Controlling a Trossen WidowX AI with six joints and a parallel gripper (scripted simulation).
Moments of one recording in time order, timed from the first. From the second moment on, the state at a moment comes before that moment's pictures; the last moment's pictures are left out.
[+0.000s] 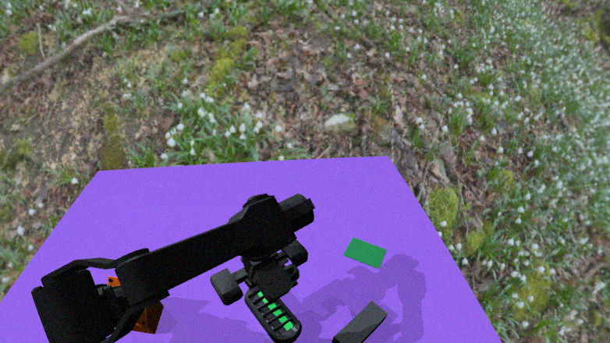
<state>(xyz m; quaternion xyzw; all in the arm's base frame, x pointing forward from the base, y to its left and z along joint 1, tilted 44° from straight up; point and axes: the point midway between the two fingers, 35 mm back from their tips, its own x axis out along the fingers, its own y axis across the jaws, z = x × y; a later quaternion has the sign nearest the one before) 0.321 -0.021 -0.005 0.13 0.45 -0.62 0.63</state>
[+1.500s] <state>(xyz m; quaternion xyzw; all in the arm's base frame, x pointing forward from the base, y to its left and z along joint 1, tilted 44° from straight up) 0.319 -0.049 -0.037 0.13 0.45 -0.62 0.63</state>
